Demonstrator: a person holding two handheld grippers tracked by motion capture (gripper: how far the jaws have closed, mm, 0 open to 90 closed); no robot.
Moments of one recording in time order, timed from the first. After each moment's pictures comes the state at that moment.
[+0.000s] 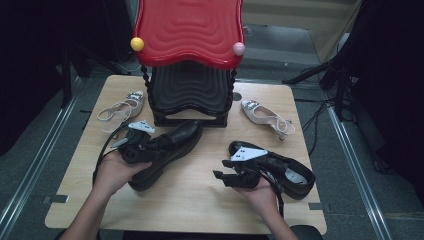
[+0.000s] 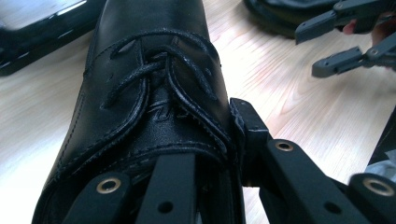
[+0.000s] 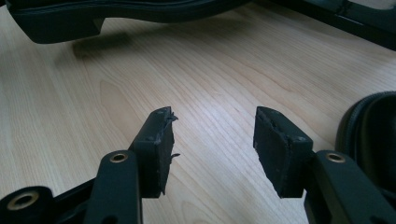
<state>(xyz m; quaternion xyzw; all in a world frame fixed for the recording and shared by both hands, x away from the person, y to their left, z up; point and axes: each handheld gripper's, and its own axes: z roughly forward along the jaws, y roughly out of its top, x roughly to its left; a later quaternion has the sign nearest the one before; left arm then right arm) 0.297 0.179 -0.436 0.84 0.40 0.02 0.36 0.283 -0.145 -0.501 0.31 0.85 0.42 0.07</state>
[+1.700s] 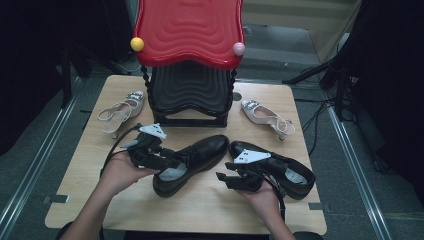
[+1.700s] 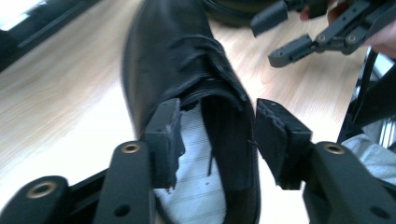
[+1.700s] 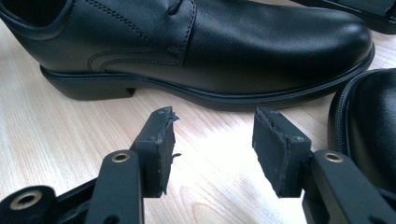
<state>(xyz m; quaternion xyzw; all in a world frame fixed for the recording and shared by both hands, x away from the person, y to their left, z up) 0.290 0.170 -0.428 0.87 0.34 0.00 0.36 0.277 -0.152 -0.504 0.33 0.84 0.42 0.07</state>
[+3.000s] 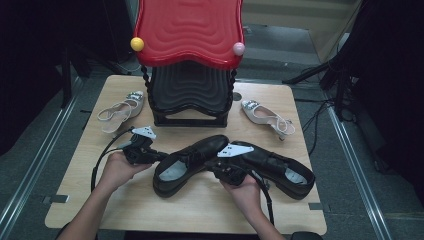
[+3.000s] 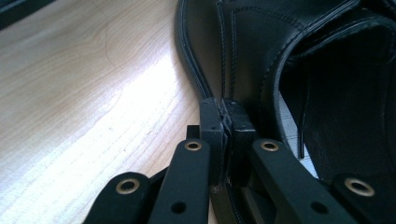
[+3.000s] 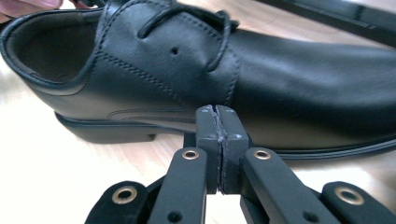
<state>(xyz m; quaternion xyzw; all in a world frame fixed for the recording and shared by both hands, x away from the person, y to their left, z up) 0.323 0.201 -0.498 0.86 0.36 -0.02 0.37 0.287 -0.108 -0.502 0.33 0.84 0.43 0.05</state>
